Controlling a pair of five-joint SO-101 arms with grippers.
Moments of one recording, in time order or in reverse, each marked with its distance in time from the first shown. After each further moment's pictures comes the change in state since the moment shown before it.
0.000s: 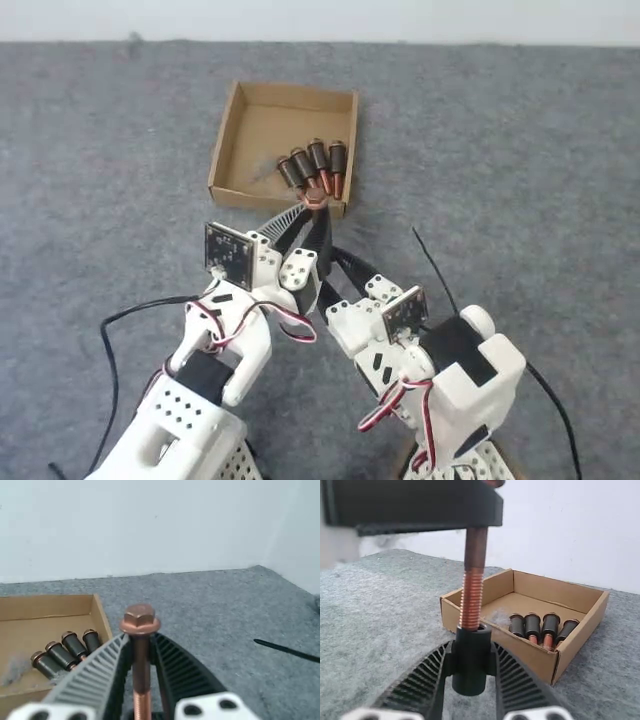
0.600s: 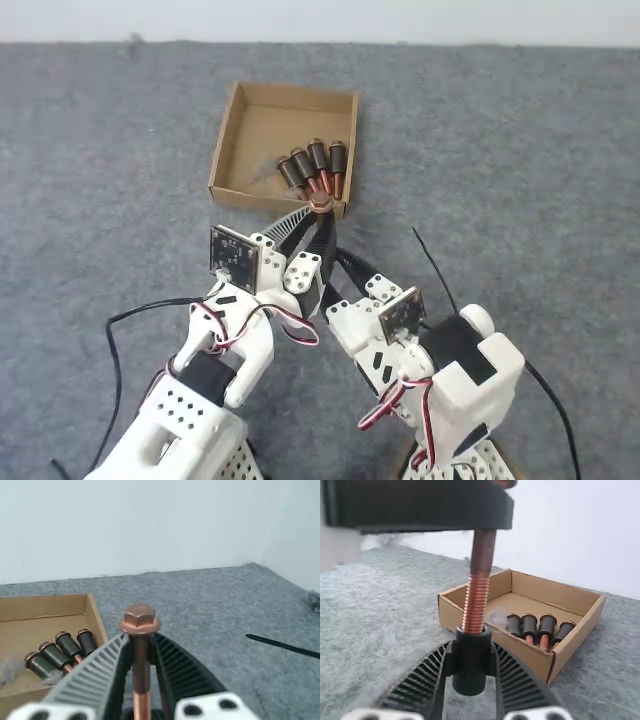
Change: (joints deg) left arm 1.3 -0.1 0.7 -0.2 -0.4; right arm 0.1 0.0 0.0 0.0 3.1
